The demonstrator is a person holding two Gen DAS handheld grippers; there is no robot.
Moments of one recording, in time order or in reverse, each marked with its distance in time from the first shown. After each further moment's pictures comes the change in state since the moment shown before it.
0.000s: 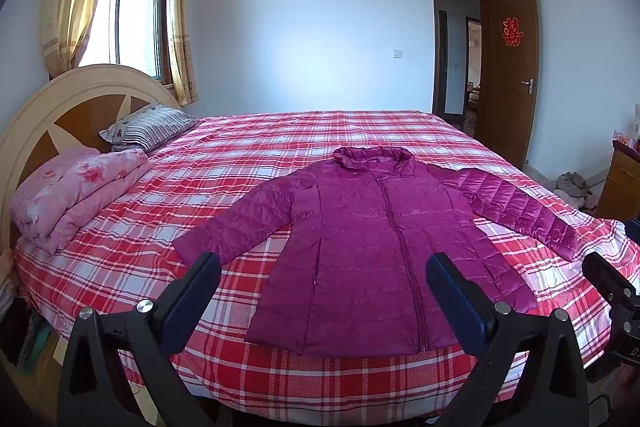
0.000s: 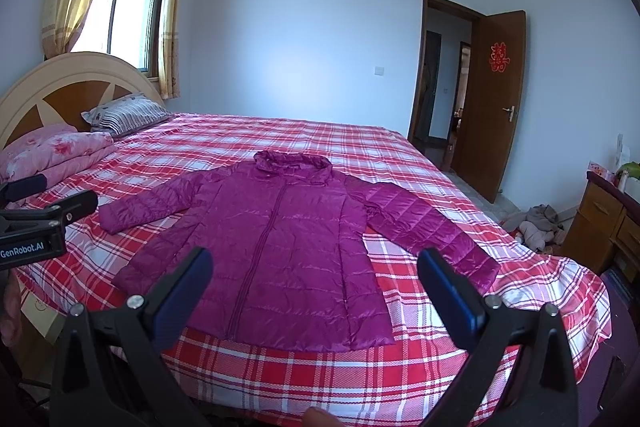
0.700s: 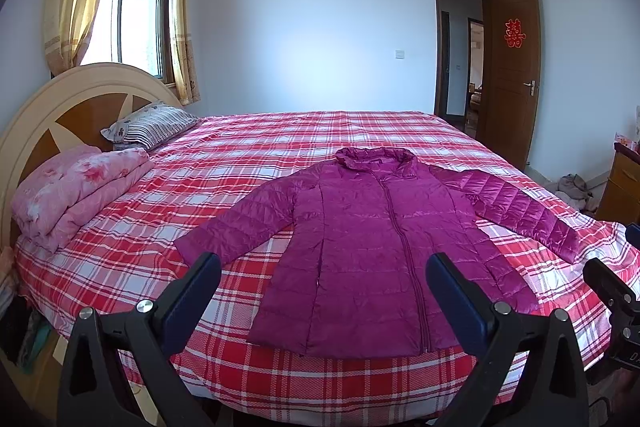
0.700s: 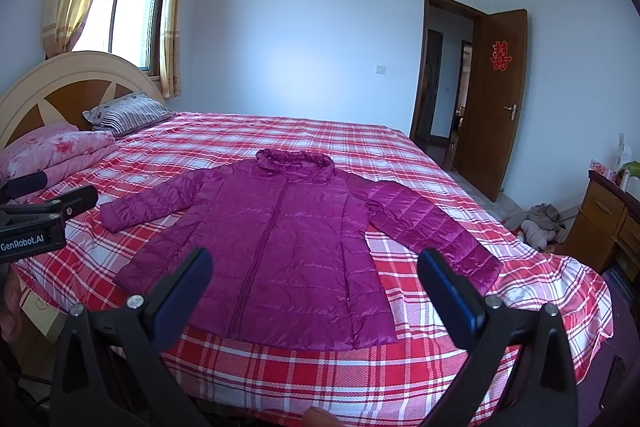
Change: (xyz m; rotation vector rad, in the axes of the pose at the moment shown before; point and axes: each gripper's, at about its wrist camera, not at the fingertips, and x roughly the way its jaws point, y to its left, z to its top) left arm 0.001 0.005 0.002 -0.009 -0.001 0.004; right arm 0.001 0.006 -0.003 -0.002 0.003 0.004
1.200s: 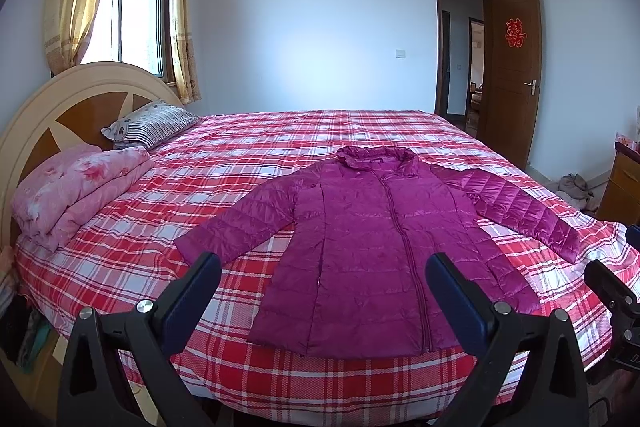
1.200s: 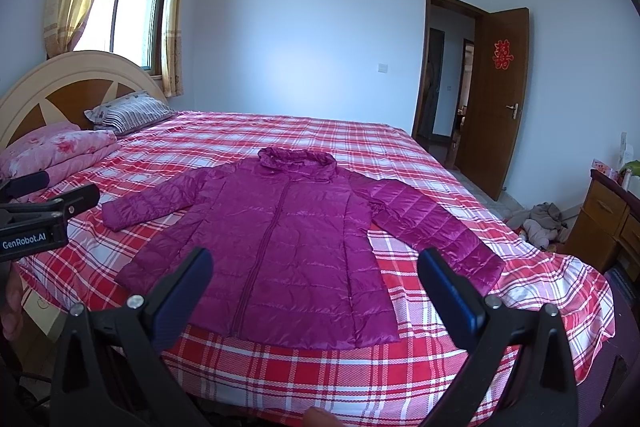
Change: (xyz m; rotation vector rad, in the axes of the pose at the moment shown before) left arm 0.002 0.001 0.000 -0.003 0.004 0.002; right arm 0.001 0.002 0.001 -0.001 0.005 0.002
